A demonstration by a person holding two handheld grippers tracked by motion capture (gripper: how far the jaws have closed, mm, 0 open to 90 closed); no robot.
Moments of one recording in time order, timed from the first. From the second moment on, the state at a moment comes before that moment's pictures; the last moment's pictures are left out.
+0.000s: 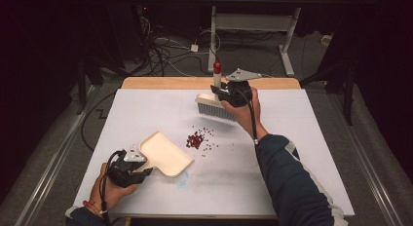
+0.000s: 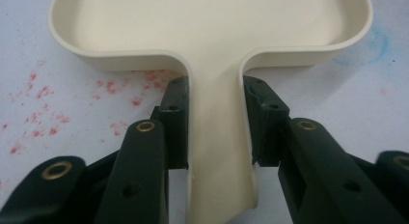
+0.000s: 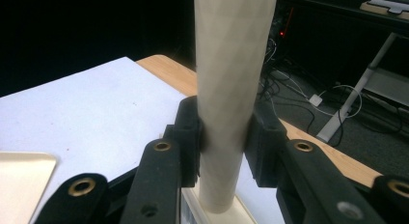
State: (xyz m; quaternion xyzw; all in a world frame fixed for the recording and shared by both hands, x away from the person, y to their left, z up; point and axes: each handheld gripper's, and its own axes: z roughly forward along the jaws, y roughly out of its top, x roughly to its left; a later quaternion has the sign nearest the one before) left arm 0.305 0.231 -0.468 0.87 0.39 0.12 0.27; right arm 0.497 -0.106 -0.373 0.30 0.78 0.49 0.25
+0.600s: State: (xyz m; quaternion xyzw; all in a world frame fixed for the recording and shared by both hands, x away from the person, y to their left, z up) left arm 0.303 0.231 -0.467 0.87 0.39 0.12 0.27; right arm 0.499 -0.088 -0.395 0.31 0.78 0.48 0.27
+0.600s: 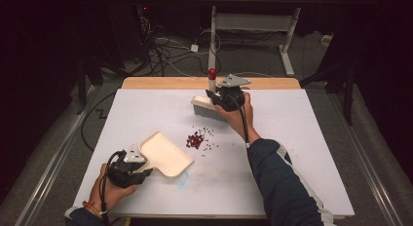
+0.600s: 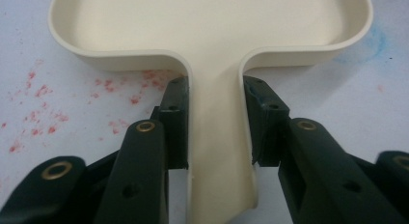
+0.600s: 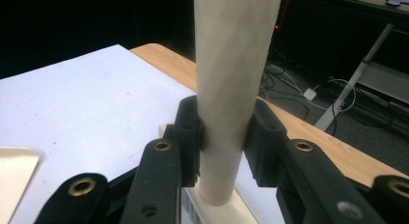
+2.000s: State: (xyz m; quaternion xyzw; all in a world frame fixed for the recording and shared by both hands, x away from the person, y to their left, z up) left arm 0.302 0.230 -0.462 0.87 0.39 0.12 0.26; right arm 0.422 -0.094 -0.400 0.13 0.84 0.48 0.20
